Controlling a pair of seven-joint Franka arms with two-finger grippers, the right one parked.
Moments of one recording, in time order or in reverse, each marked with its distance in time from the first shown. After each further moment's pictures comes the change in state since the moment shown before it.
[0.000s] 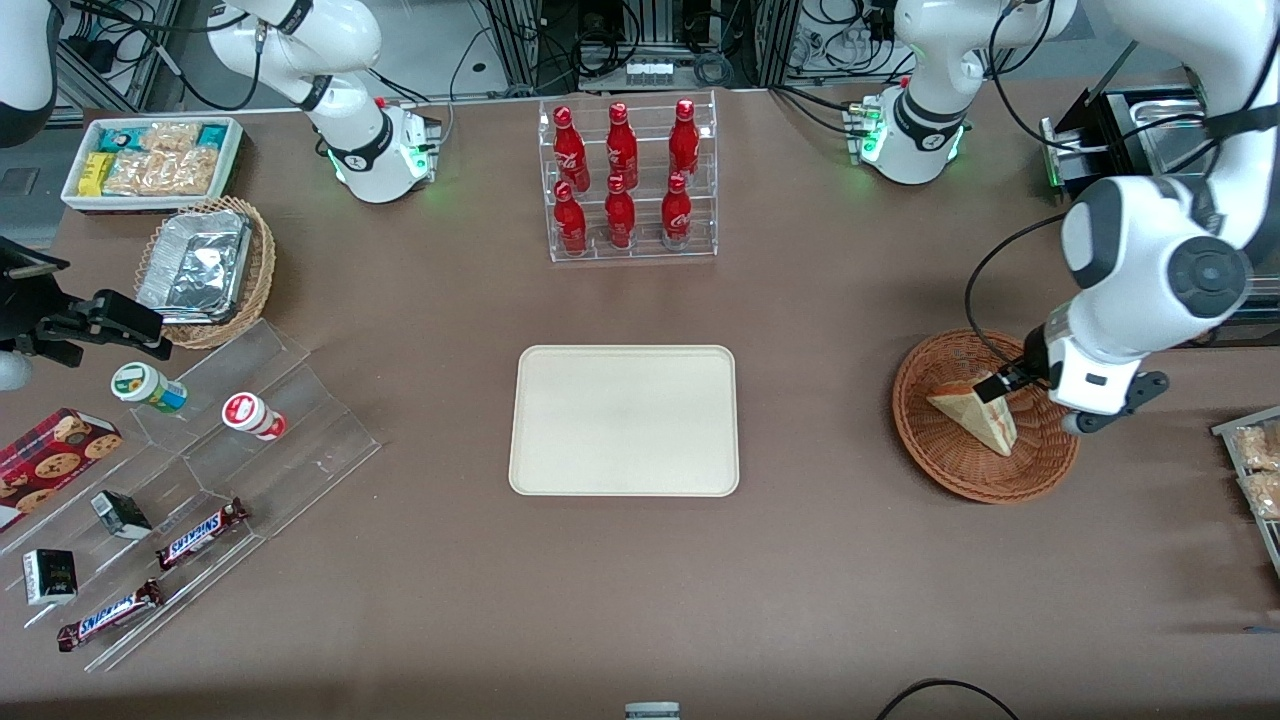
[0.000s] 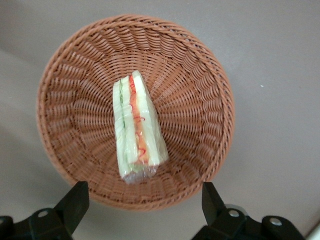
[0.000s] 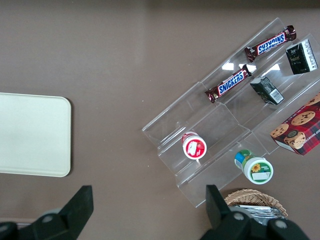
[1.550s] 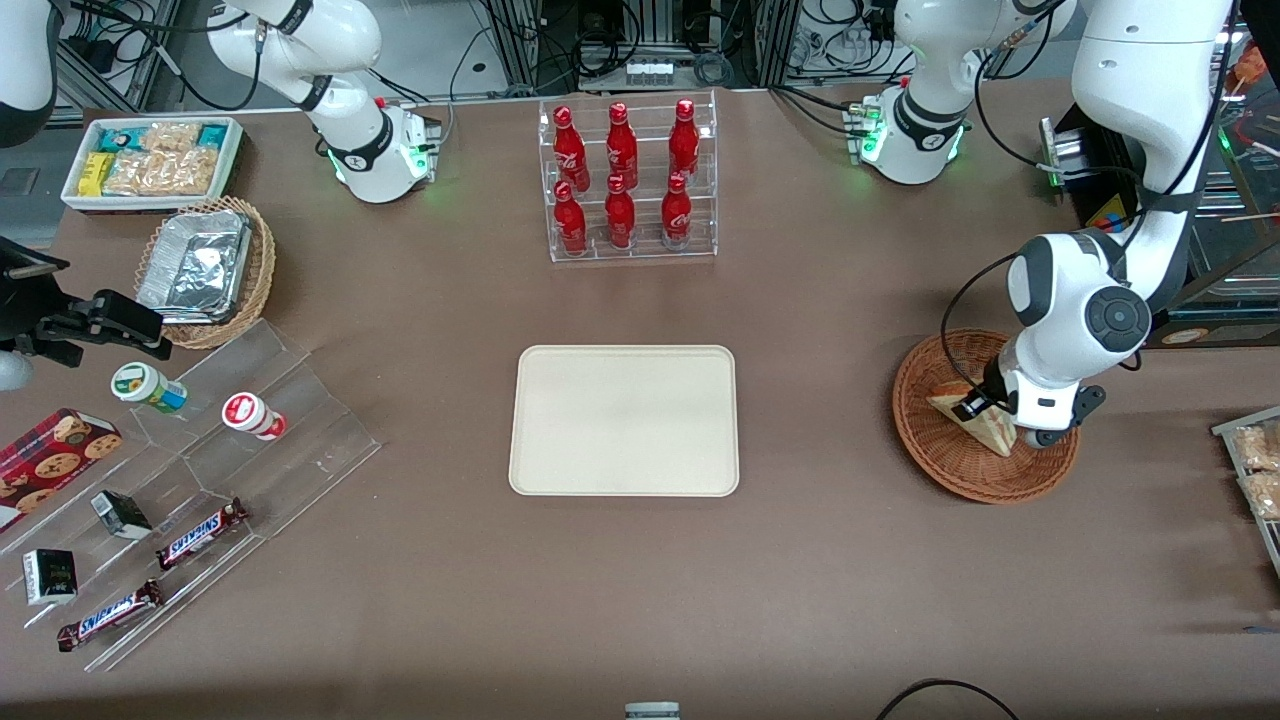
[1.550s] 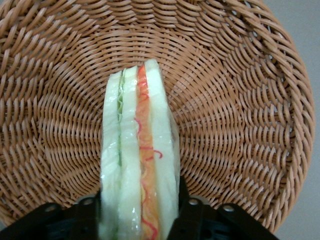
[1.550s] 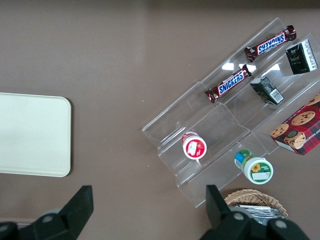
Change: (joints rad) arm 0.007 0.167 0.019 -0.072 0.000 0.232 -0.106
